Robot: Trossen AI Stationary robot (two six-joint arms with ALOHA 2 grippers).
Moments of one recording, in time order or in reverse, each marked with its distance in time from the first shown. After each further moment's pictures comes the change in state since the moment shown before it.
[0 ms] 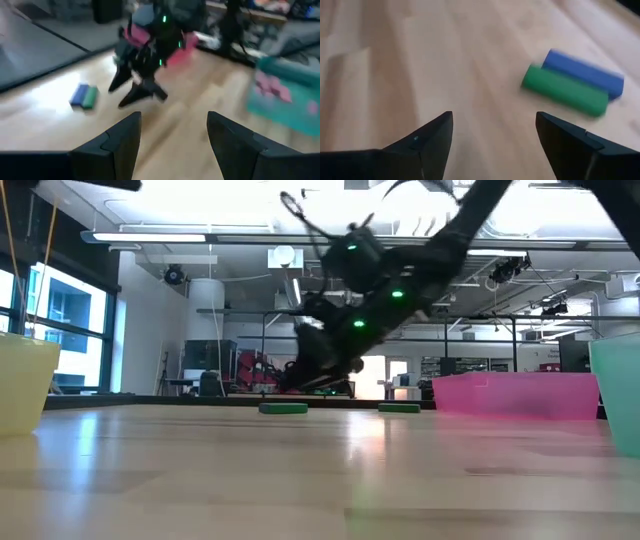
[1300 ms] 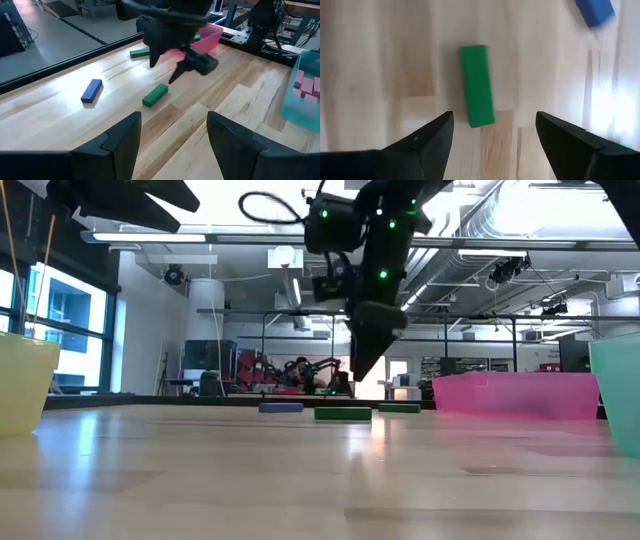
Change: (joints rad) left arm 0.142 0.102 0.001 0.109 0.018 0.062; right arm 0.030 -0.040 0.414 -1.111 0.071 -0.259
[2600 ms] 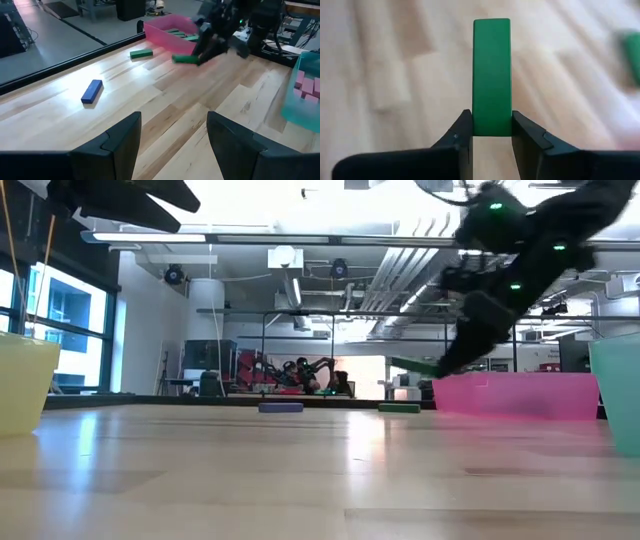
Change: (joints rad) left arm 0.003 0.000 -0.002 0.000 -0.002 0.000; right arm 0.040 -0.663 -0.955 0.740 -0.009 0.364
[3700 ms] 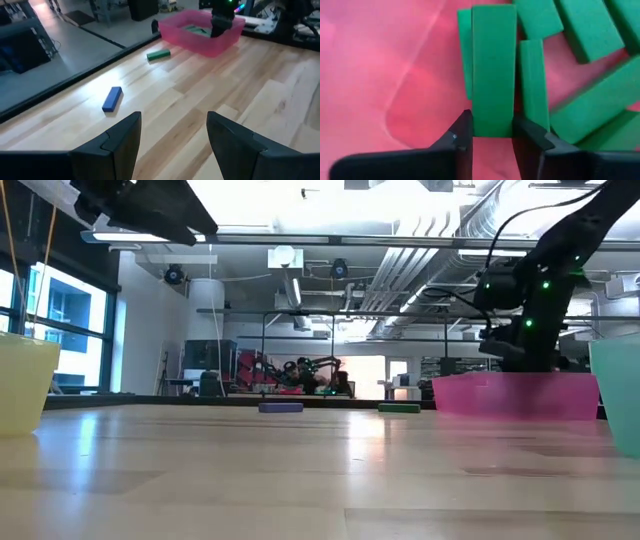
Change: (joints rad) left arm 0.092 0.000 0.000 -0.001 0.009 0.139; right arm -0.752 -0.088 -0.022 -0.476 -0.190 0.069
